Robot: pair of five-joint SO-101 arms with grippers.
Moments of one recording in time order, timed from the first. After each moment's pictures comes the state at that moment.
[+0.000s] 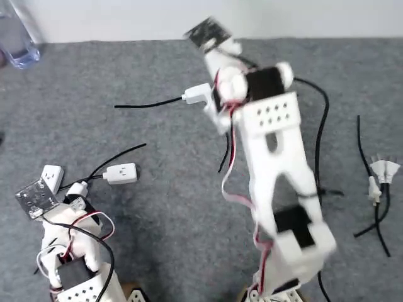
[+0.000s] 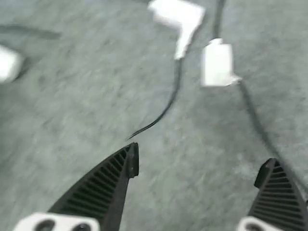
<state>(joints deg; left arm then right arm) -29.2 -103.3 96.7 58.2 19.3 -21.6 7.3 -33.3 100.5 18.9</state>
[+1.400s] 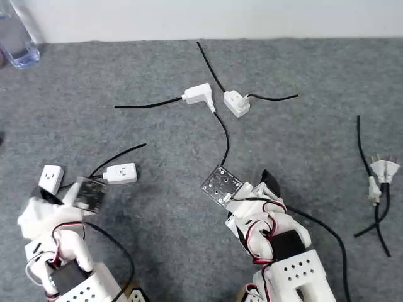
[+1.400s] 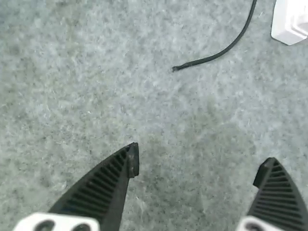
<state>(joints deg) -38.8 -103.3 95.9 48.7 -55.3 -21.4 -72.7 78.7 55.7 32.4</state>
